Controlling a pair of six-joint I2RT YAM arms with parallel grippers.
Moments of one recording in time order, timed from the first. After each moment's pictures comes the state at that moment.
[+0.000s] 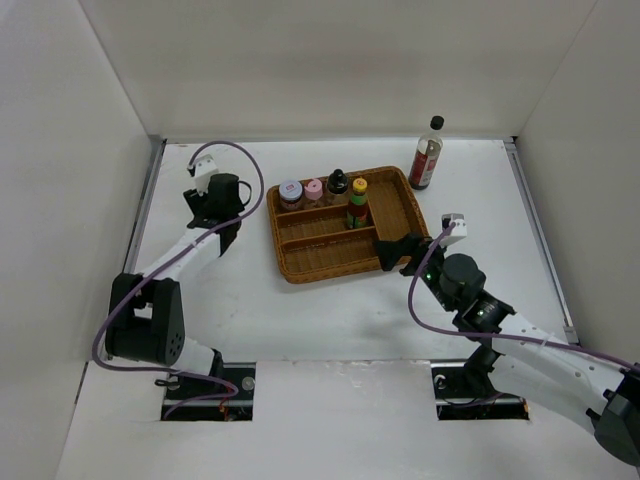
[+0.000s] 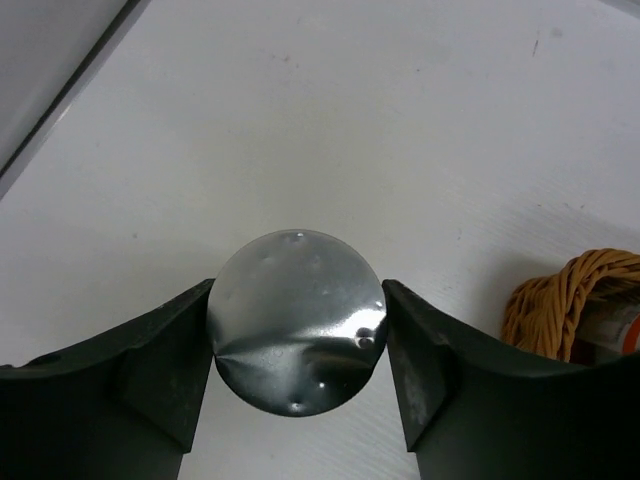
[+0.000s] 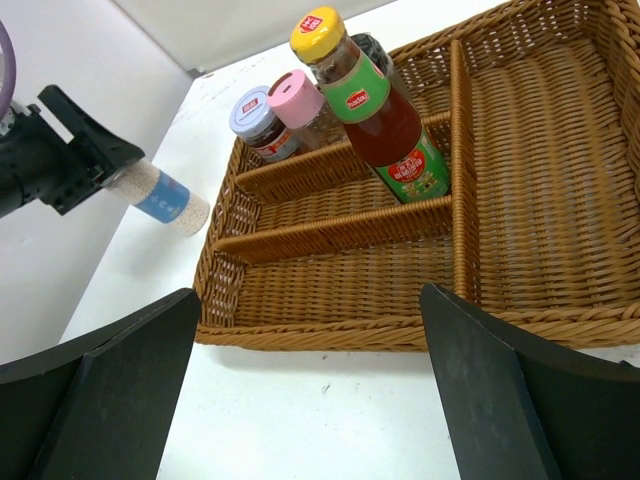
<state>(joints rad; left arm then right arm) -0.19 1.46 0.89 0.01 -0.61 -0.41 0.74 0.79 0.41 0.30 0.31 0.60</state>
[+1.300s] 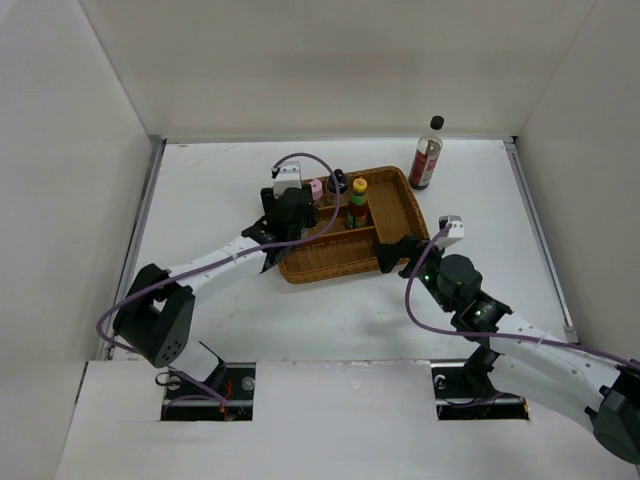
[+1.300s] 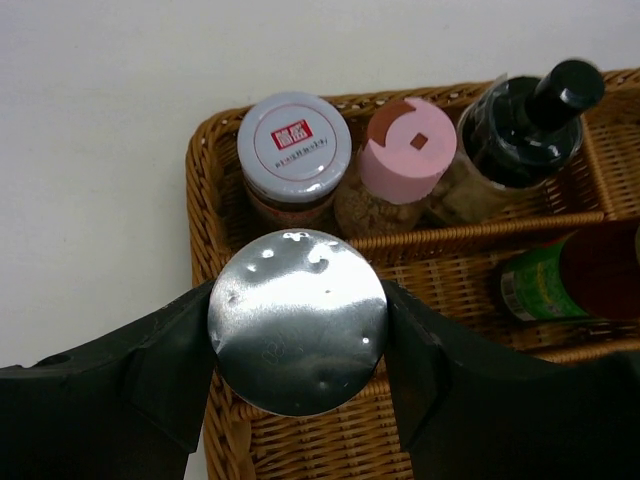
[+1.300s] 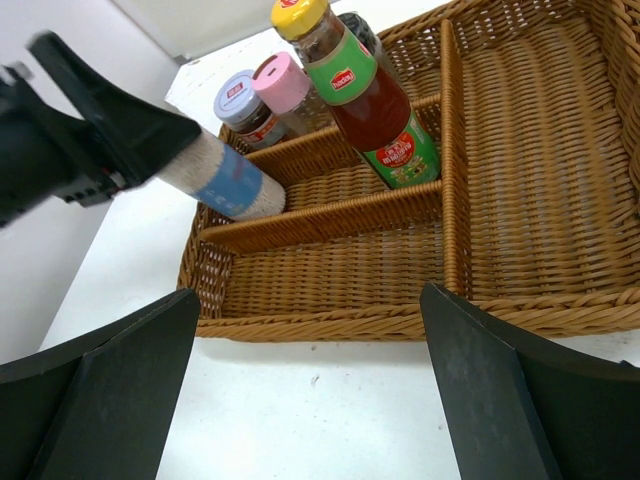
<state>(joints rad) -0.65 1.49 0.96 0.05 -0.62 -0.39 0.74 0.81 0.39 0.31 0.31 0.61</state>
